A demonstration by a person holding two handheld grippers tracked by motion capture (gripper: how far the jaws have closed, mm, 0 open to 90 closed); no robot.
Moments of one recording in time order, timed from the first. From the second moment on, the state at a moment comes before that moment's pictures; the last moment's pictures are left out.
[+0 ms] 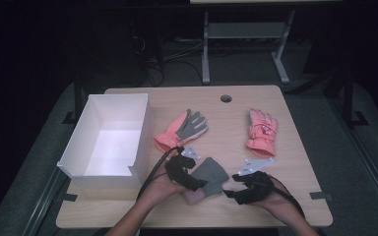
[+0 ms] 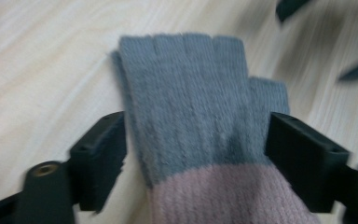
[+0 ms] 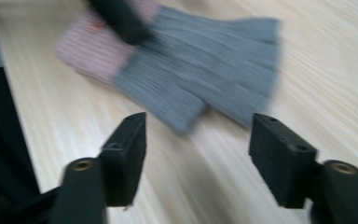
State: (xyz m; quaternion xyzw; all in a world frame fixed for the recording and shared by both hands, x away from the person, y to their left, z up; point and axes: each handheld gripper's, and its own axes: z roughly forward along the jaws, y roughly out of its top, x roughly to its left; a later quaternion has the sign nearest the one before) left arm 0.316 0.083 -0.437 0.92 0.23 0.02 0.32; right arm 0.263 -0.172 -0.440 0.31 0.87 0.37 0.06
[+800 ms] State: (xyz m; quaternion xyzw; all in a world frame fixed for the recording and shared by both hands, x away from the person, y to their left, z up) left arm 0.319 0.072 -0.453 0.92 0.24 -0.01 0.30; right arm 0.271 -0.209 -0.452 0.38 0.84 0.37 0.10
